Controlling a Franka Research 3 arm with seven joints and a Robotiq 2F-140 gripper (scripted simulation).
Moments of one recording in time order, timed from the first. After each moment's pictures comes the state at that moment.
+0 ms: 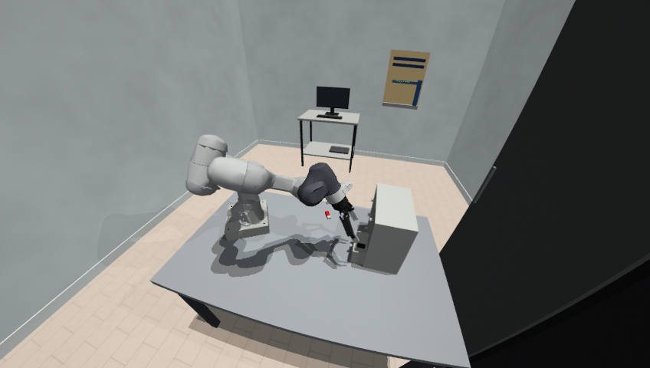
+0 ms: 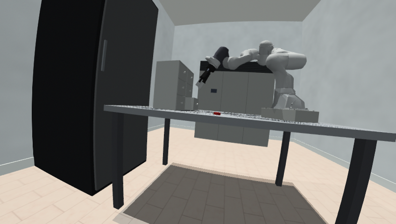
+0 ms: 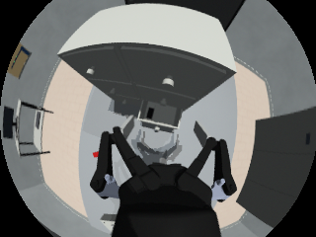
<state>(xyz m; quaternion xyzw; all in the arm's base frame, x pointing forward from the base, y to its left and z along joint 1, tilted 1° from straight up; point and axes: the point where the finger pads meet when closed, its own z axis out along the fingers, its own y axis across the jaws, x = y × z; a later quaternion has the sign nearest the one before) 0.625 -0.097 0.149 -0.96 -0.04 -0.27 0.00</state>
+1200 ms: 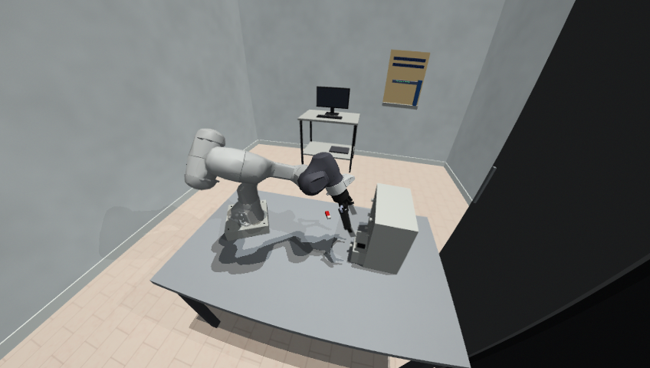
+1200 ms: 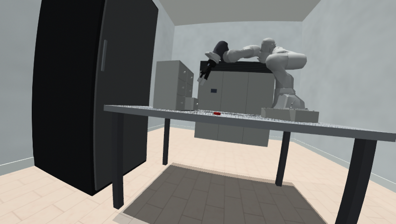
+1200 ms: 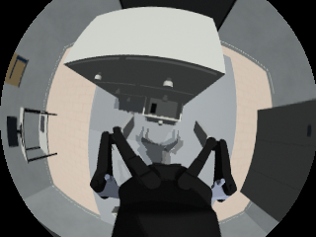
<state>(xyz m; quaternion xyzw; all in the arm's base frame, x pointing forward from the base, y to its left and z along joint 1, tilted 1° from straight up) 0.609 -0.091 0.179 -0.97 -0.01 -0.23 0.01</state>
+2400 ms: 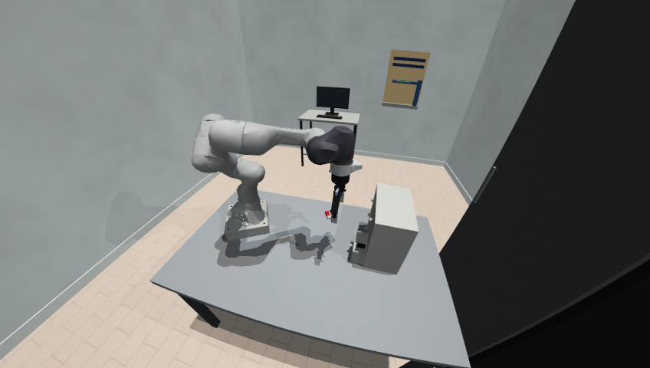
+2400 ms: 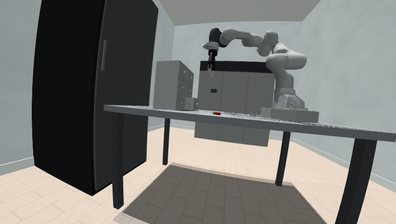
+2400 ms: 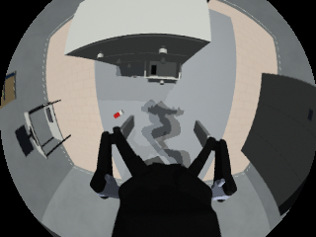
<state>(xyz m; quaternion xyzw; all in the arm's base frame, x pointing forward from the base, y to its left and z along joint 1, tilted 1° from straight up) 0.525 -0.091 0.248 -1.00 0.04 -0.01 0.00</state>
